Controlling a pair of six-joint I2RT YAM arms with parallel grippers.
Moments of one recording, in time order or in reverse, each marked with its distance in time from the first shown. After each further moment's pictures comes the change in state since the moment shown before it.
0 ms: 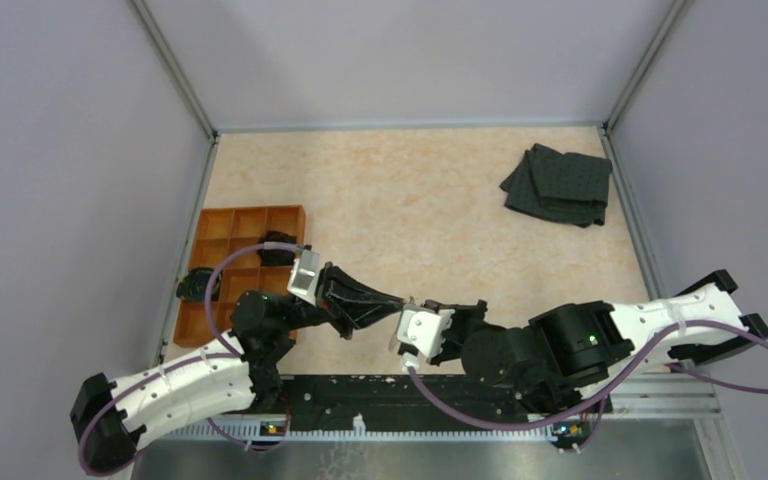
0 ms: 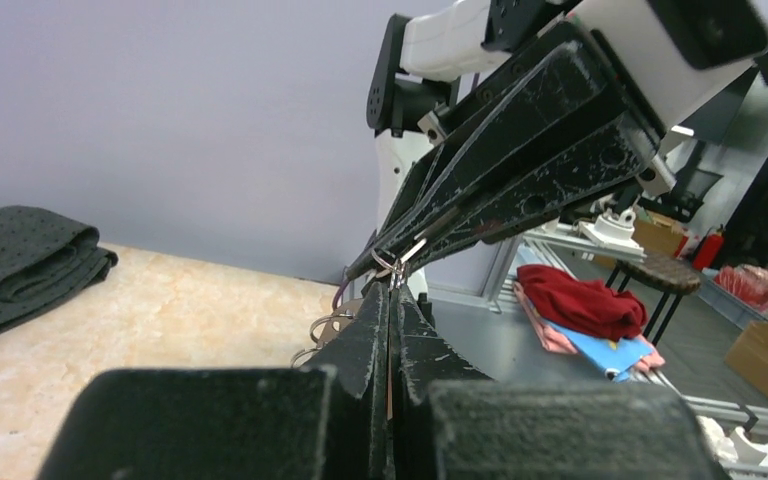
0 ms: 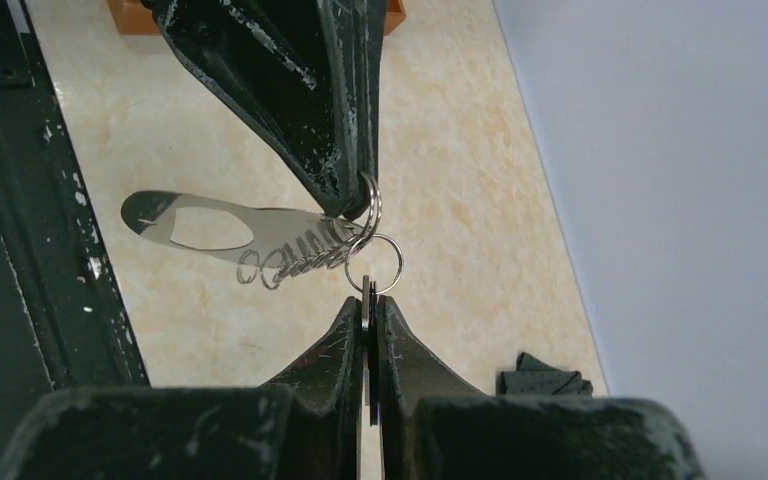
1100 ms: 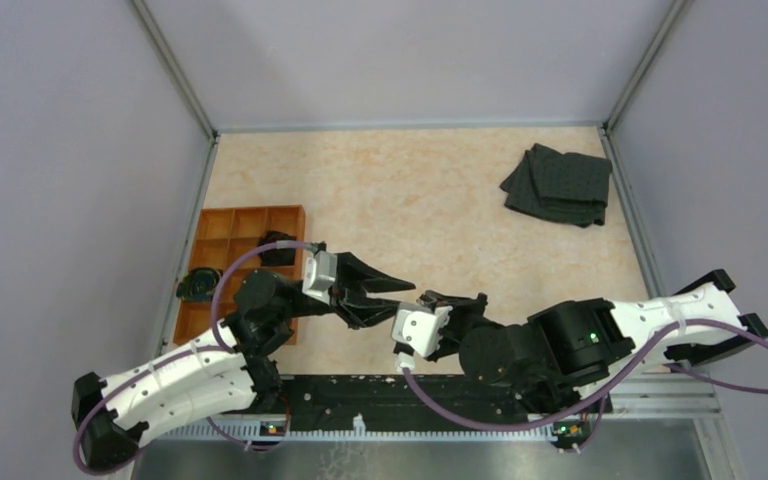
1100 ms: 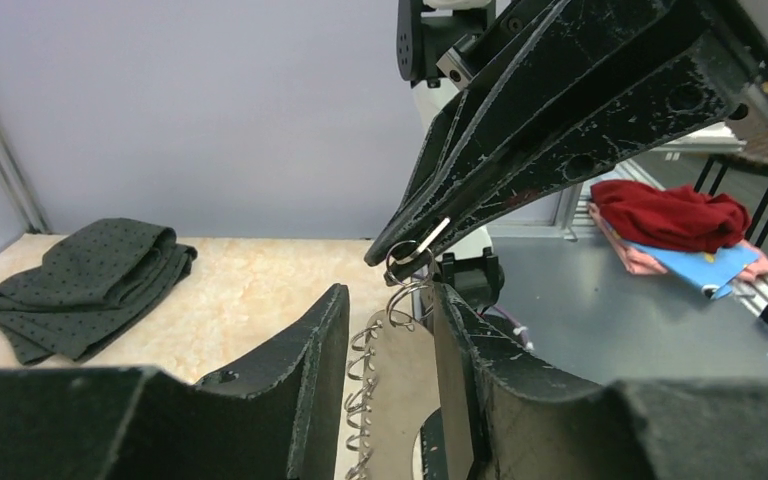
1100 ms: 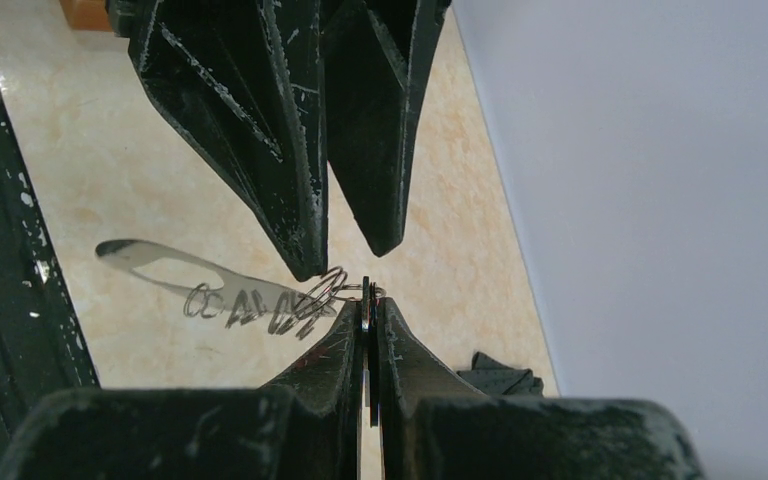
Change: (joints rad) left arm 0.003 0.042 0.175 -0.264 0.072 0.286; right arm 0.001 0.034 0.064 -0.008 0.053 -0.083
